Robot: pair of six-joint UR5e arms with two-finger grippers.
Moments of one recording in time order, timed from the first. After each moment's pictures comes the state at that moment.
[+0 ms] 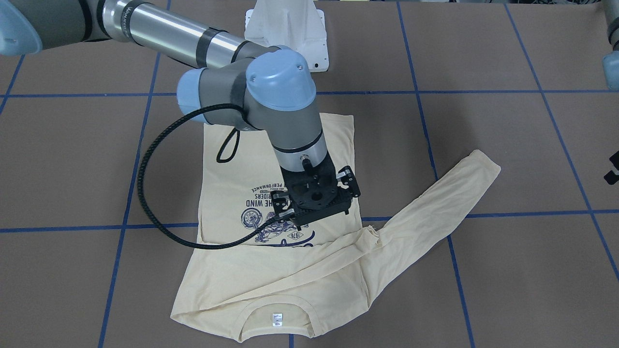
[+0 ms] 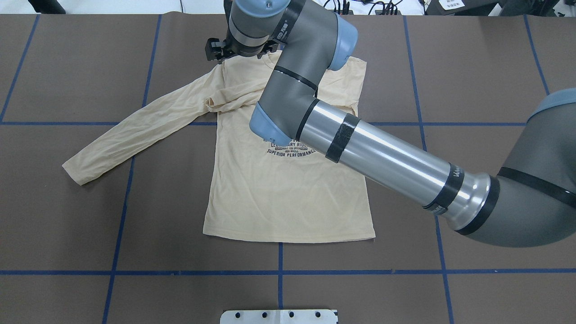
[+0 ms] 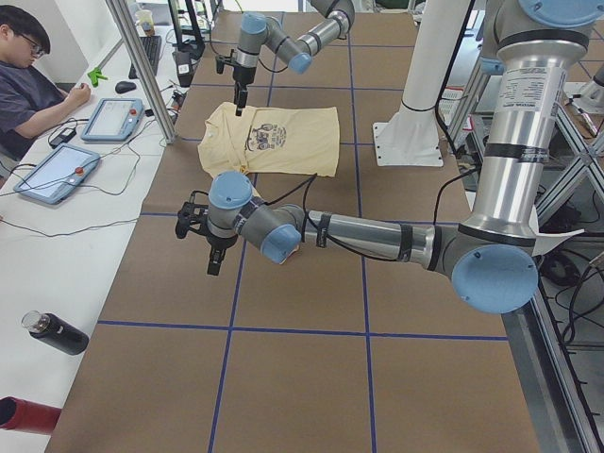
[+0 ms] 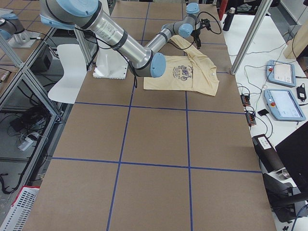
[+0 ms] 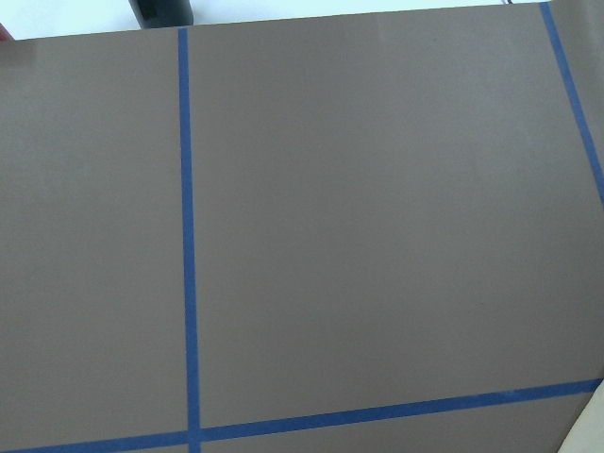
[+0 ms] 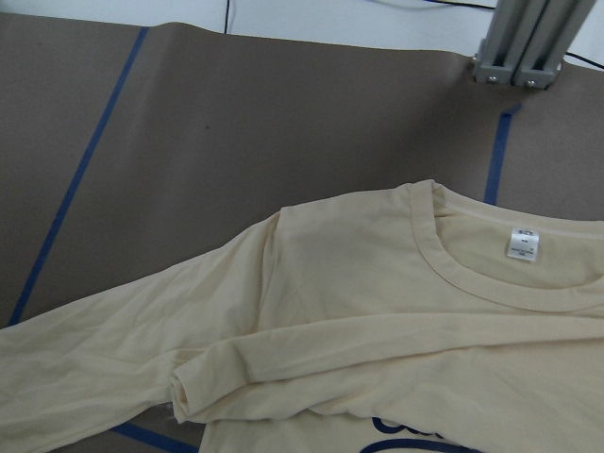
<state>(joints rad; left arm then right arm) -1.35 -1.68 -1.58 -2.13 -2.27 -0.60 0.76 -0.48 1.20 -1.33 1.94 0.92</state>
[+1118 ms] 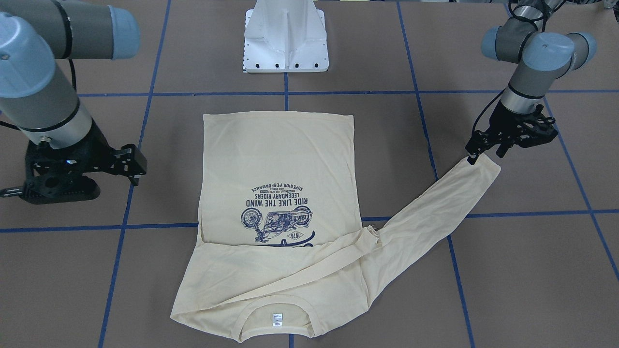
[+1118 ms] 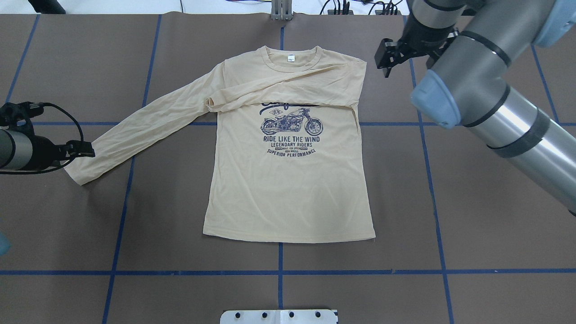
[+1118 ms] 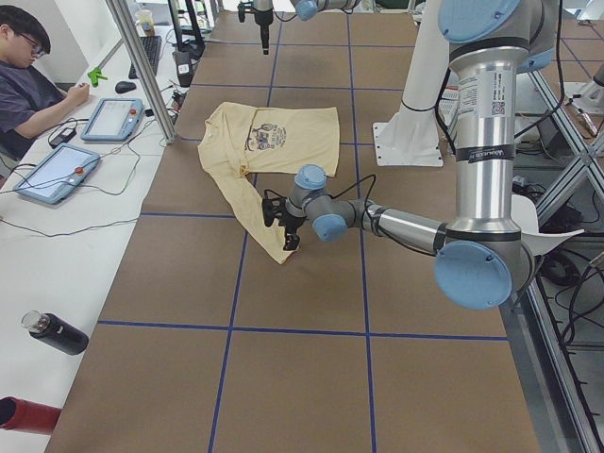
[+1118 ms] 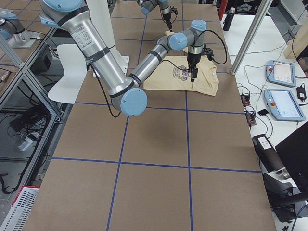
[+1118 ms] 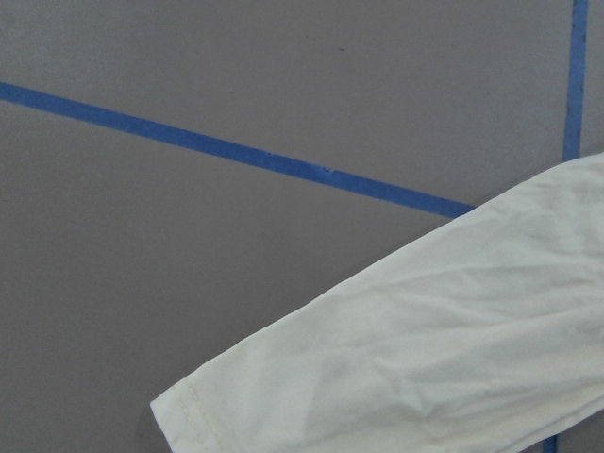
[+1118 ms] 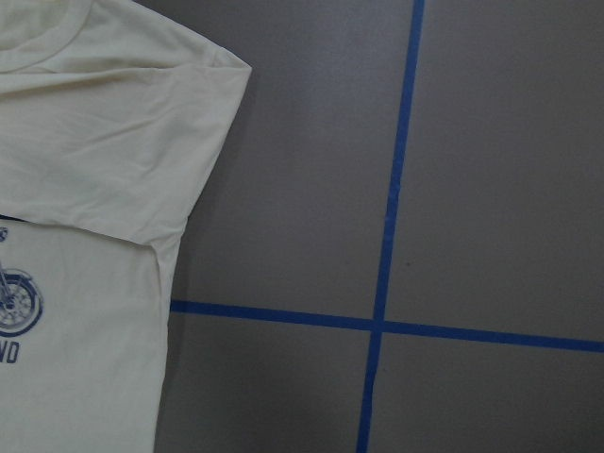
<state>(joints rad) -0.77 -1.51 -1.76 -2.27 -1.83 -1.30 1.02 -0.98 1.78 -1.95 2.11 0.57</state>
